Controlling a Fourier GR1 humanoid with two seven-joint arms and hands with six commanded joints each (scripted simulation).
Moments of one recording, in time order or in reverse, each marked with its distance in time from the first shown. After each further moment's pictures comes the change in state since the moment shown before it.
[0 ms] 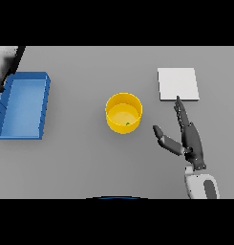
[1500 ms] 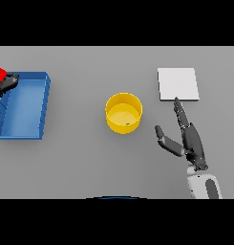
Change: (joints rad) left arm 1.143 0.084 0.560 -0.729 0.814 0.367 0.574; right arm -0.001 -0.034 0.005 0.018 0.004 0.025 -0.032
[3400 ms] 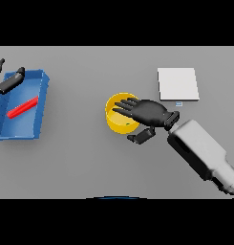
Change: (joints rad) left arm 0.051 0.010 -0.019 -0.095 0.069 -0.132 -0.051; right arm -0.665 -0.310 0.467 0.386 0.624 0.360 -0.048
